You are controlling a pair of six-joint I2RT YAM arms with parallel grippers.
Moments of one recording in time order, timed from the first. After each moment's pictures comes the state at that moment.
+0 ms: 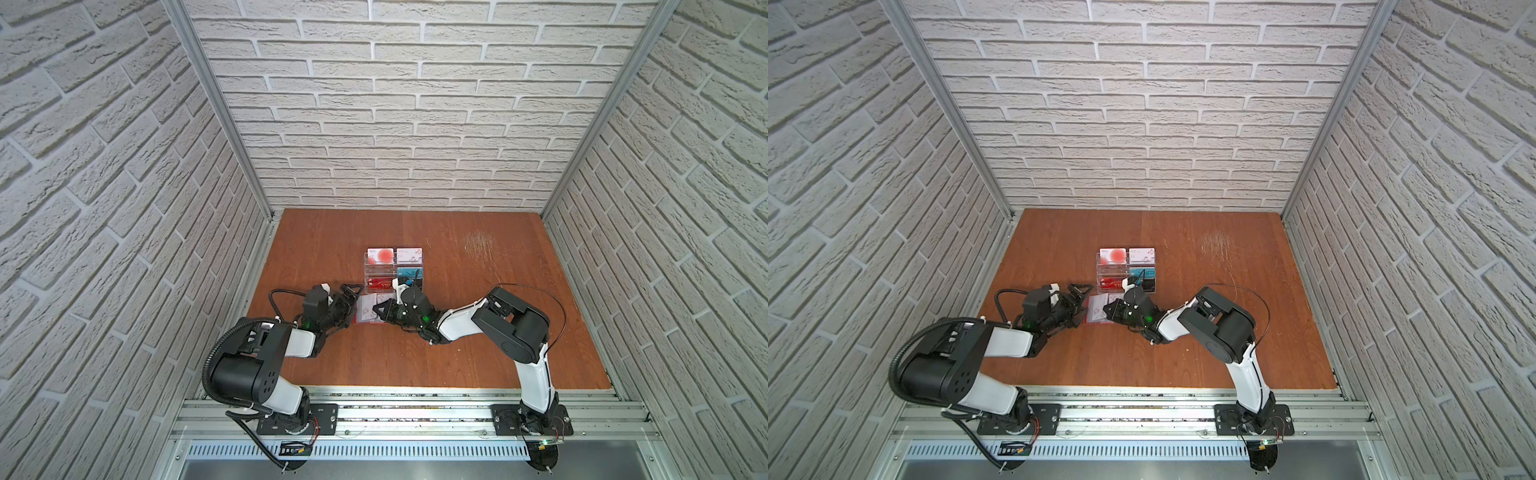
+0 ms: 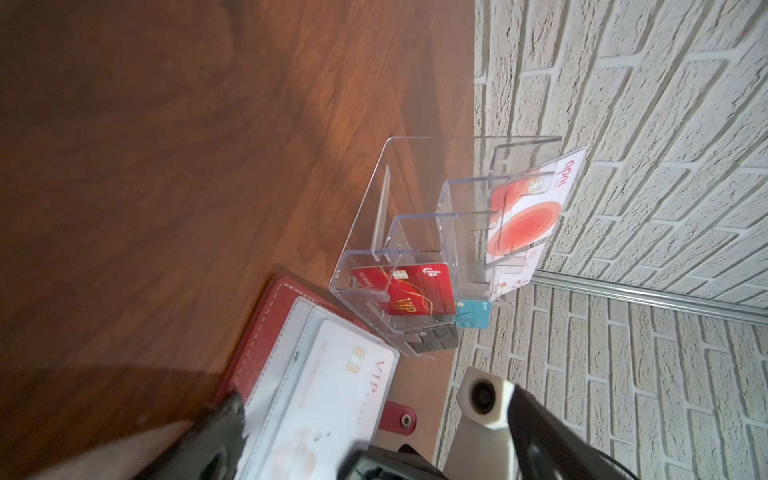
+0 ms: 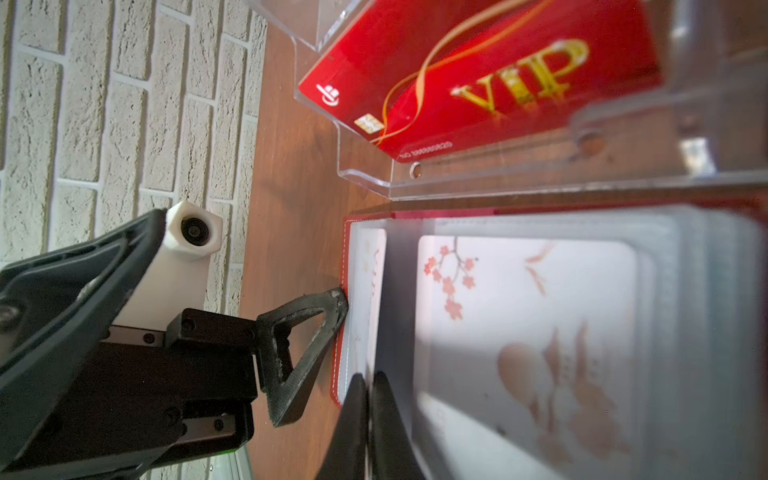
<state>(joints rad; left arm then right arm) -0.22 1.50 0.28 0.74 0.40 -1.29 0.81 2.05 0.92 0.64 -0.17 1.12</state>
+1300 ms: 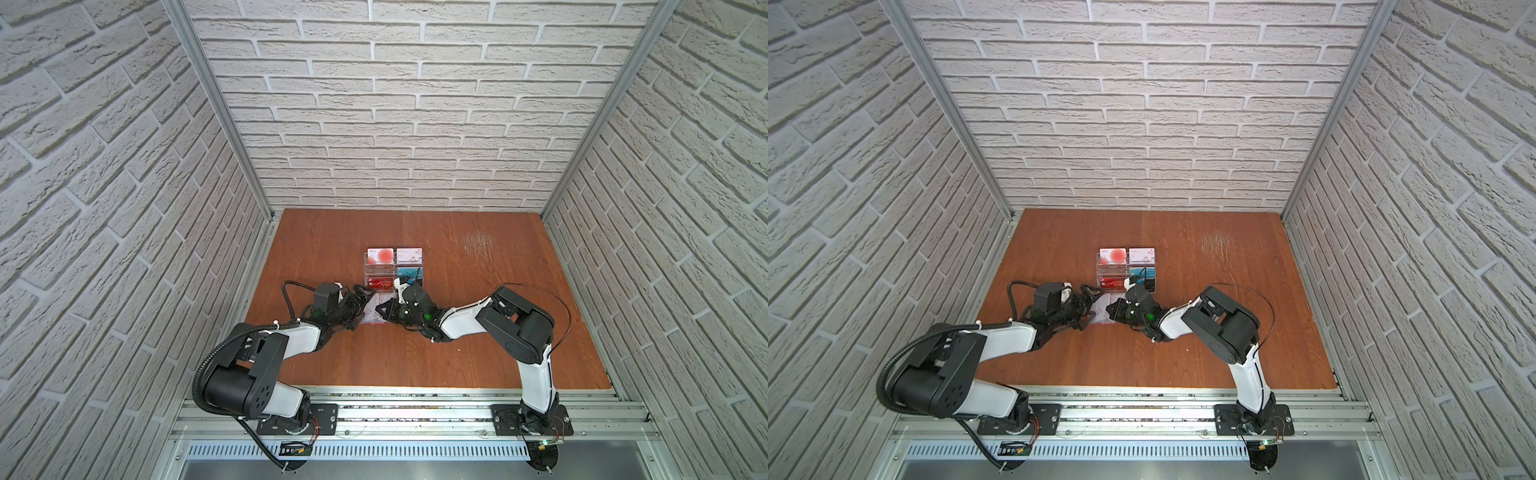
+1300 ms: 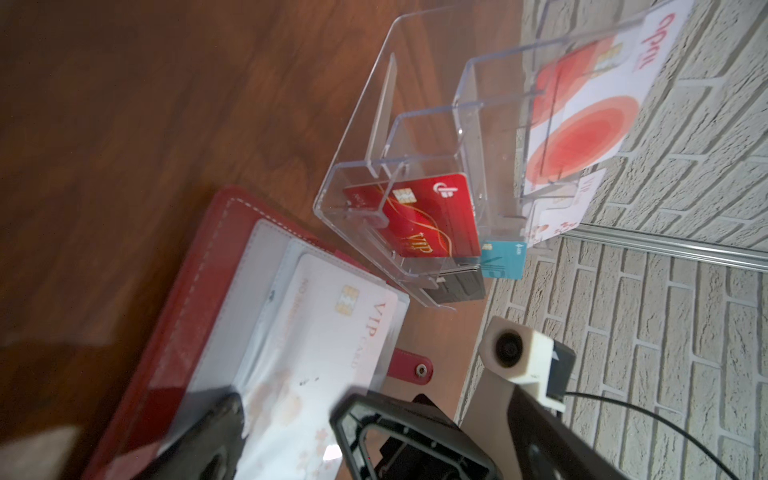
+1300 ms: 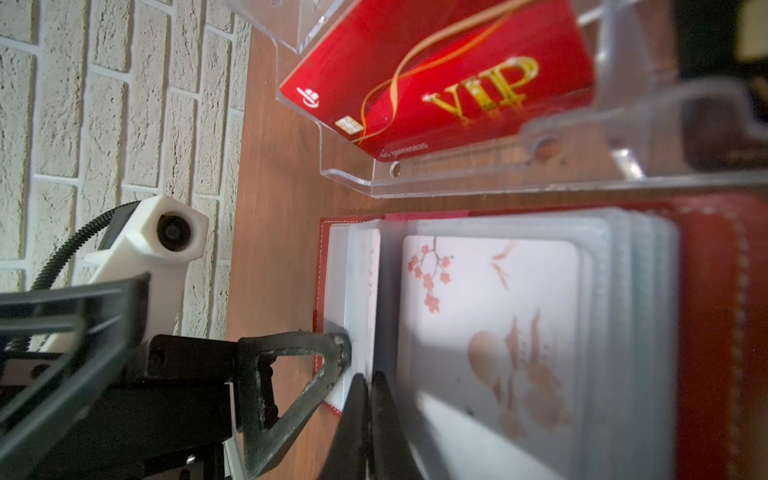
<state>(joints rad) -0.32 1.45 0.39 0.46 0.42 -1.25 0.79 2.03 0.92 0.58 -0.18 1.09</state>
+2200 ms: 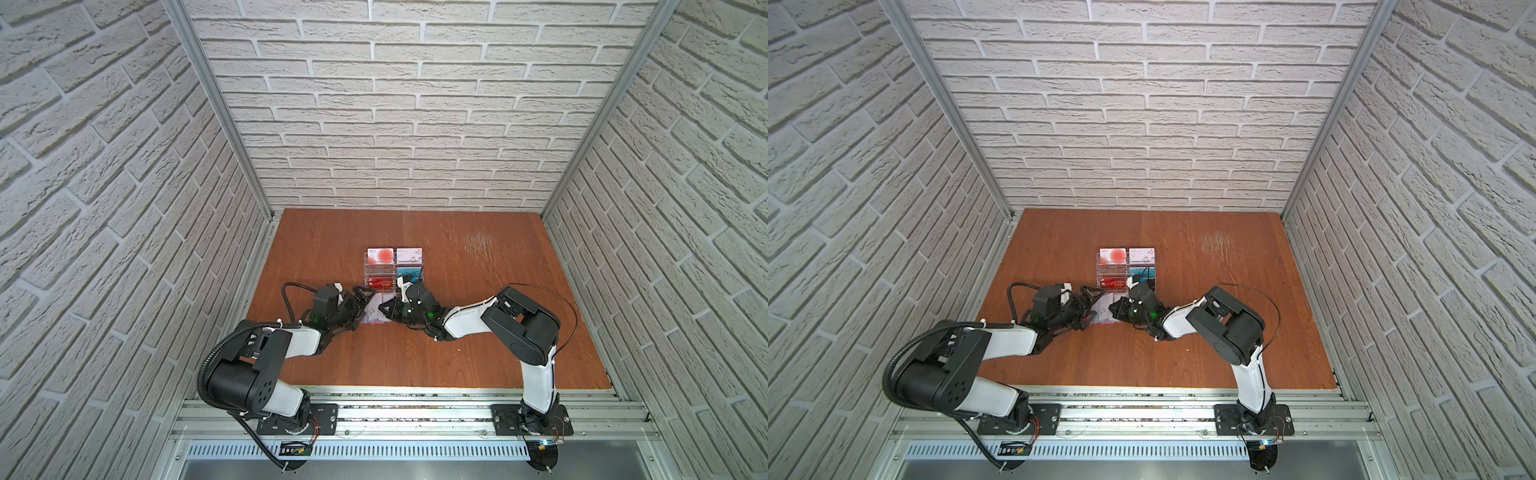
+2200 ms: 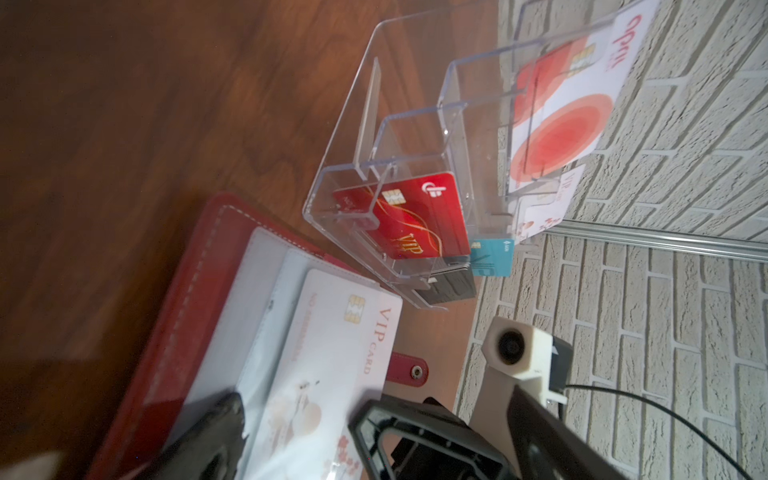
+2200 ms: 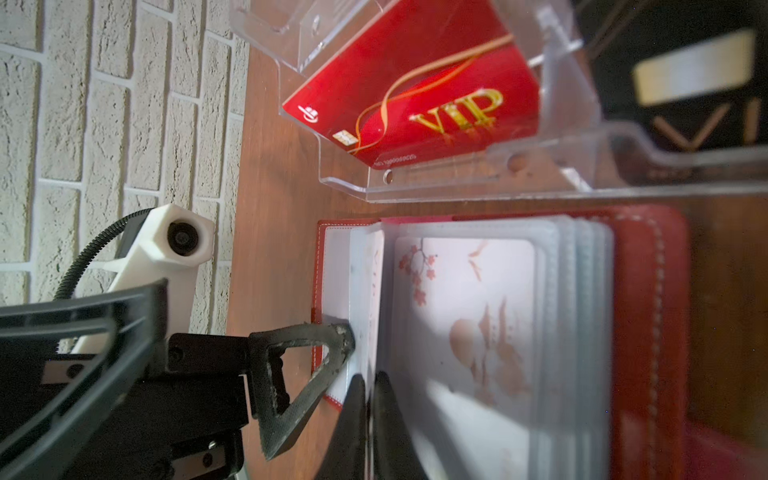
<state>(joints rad) -0.32 1.47 0.34 0.58 0.41 -1.25 0.77 1.99 0.90 0.56 -0.20 1.08</state>
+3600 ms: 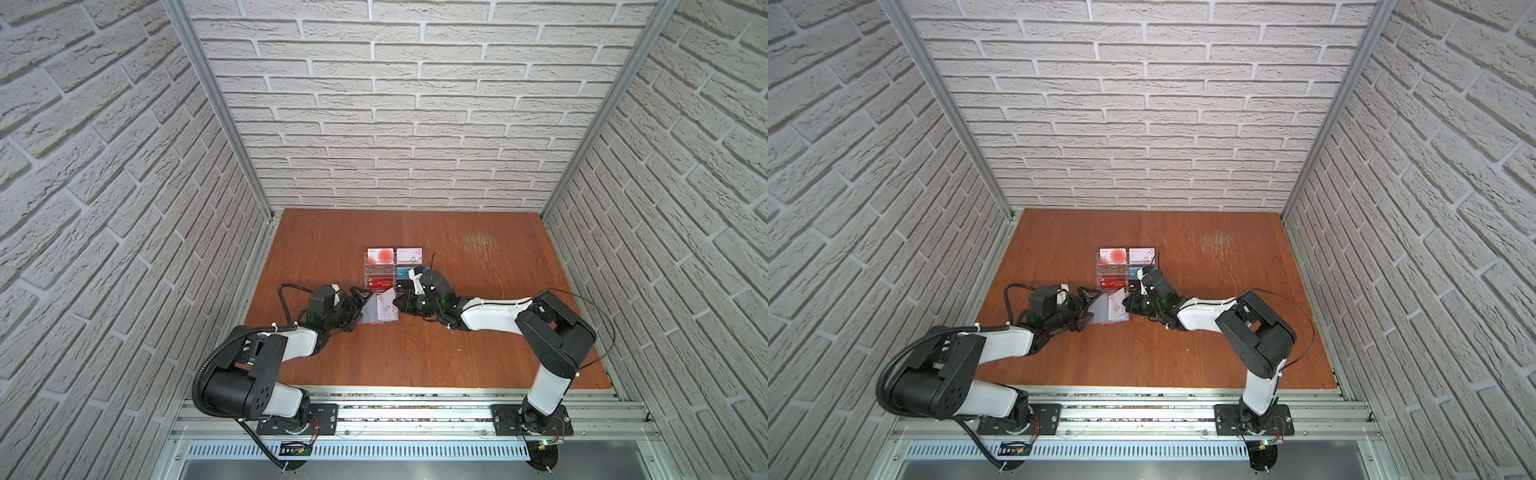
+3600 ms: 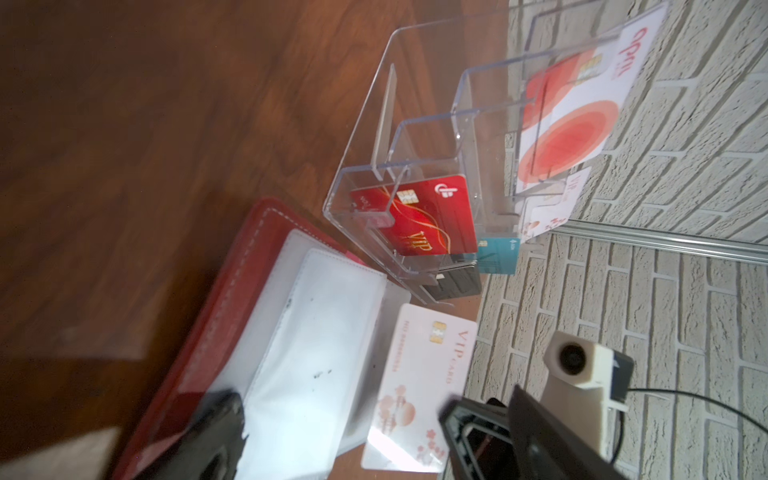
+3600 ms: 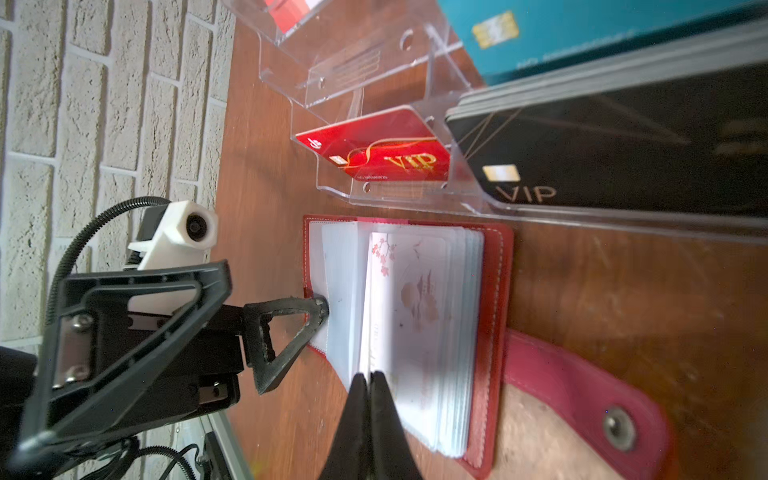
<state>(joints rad) -0.27 1.41 0.34 0.48 0.45 -1.22 0.67 1.76 0.93 0.15 -0.26 0.86</state>
